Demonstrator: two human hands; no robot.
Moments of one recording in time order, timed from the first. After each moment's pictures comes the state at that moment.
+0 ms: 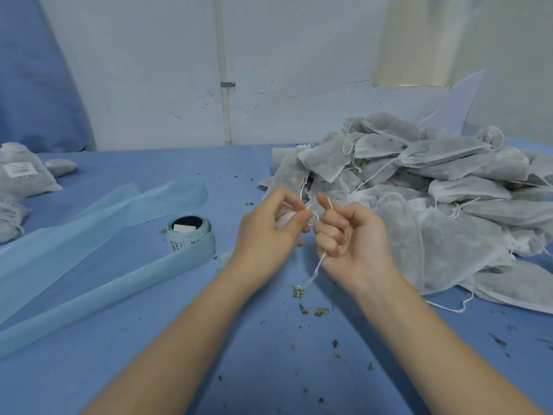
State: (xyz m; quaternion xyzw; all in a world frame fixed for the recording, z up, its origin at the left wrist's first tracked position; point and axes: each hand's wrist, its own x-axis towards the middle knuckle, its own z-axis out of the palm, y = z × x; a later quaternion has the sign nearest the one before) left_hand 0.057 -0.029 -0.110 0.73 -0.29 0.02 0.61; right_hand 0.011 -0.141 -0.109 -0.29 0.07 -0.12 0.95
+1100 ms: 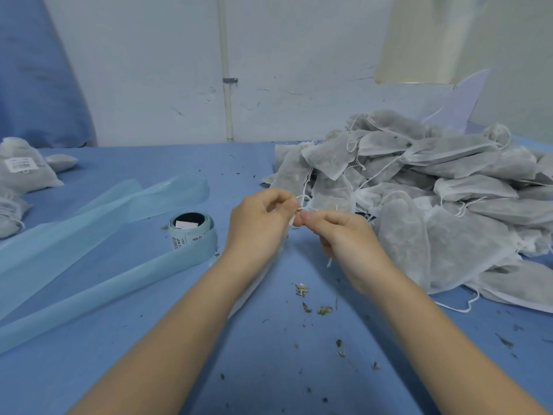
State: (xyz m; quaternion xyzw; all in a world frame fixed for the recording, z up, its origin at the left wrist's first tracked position) left_hand 0.068 -0.021 -0.104 0.75 -0.23 0.00 0.62; right_hand 0.012 -0.142 -0.119 -0.76 0.13 -0.19 0.62
